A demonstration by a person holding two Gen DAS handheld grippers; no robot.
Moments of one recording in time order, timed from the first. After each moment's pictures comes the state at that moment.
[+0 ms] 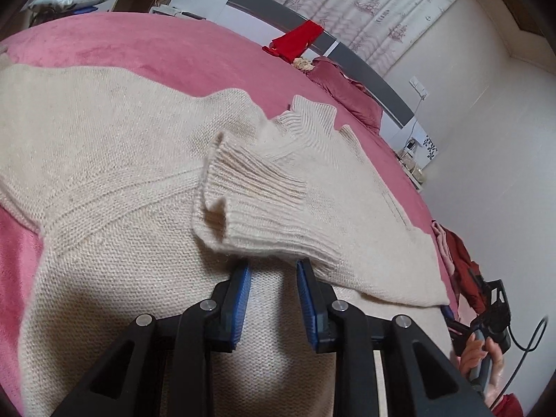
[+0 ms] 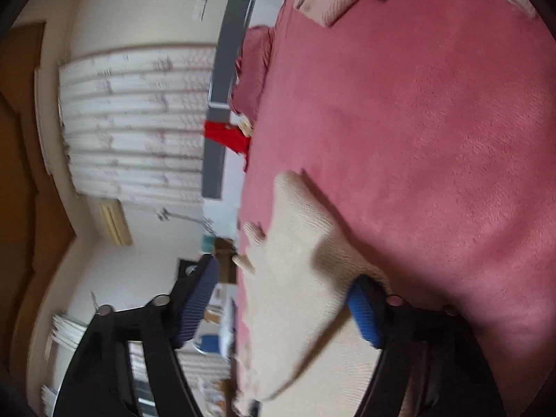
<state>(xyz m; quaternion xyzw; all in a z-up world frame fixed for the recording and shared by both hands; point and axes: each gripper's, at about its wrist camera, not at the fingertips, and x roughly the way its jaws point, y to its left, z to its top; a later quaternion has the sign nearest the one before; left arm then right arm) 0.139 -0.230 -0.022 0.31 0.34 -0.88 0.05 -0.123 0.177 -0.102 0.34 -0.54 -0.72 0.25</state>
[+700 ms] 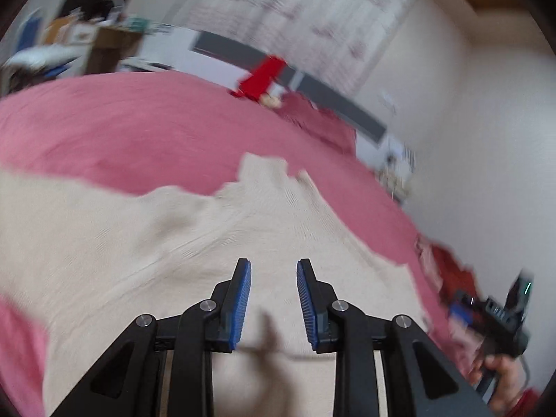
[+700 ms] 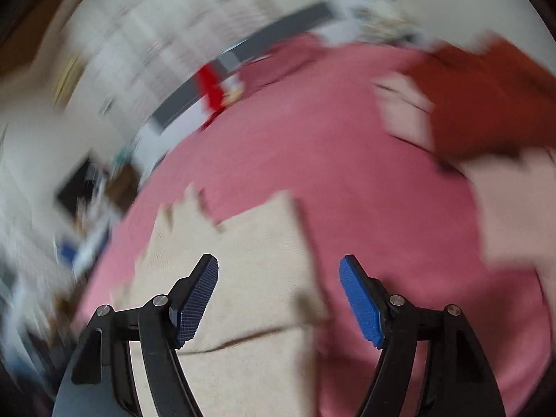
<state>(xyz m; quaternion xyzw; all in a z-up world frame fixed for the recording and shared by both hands) 0.086 -0.198 0.040 0.27 0.24 -0.93 0.04 -0.094 0.159 0.022 0.35 -0.14 -0.90 0.22</state>
